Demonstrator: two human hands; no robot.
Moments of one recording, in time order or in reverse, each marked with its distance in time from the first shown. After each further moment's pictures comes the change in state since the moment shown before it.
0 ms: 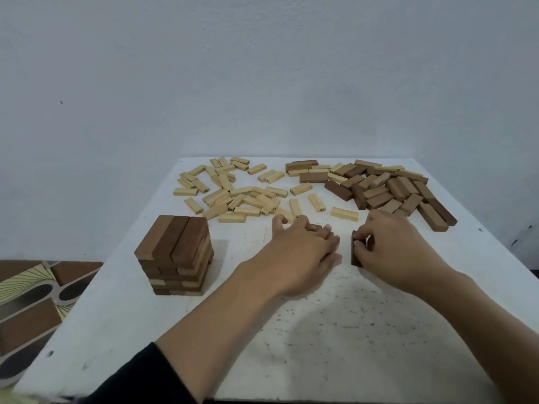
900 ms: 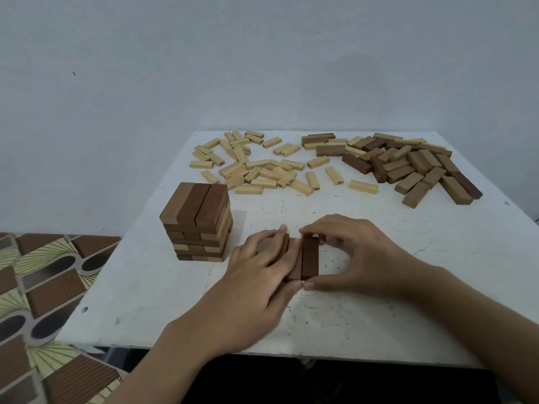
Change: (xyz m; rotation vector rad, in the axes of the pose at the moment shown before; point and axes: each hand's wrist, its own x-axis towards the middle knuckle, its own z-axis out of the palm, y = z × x) left_hand -0.126 -0.013 0.018 -0.241 0.040 -0.152; right_hand -0.024 -0.054 0.026 0.400 -0.232 -0.400
